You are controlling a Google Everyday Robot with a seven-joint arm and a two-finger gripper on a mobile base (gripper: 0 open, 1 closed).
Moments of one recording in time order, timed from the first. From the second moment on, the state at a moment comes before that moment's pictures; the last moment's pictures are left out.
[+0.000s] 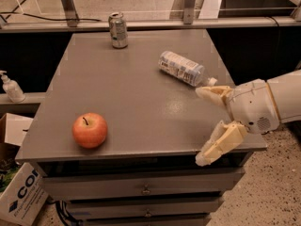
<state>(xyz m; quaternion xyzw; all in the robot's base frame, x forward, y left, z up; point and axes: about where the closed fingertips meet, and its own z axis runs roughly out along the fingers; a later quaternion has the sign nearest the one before) 0.419 -0.104 0.878 -0.57 0.67 0.29 0.37</state>
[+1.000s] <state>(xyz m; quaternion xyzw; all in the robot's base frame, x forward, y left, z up) 0.419 -0.016 0.858 -0.54 0.61 0.35 0.45</state>
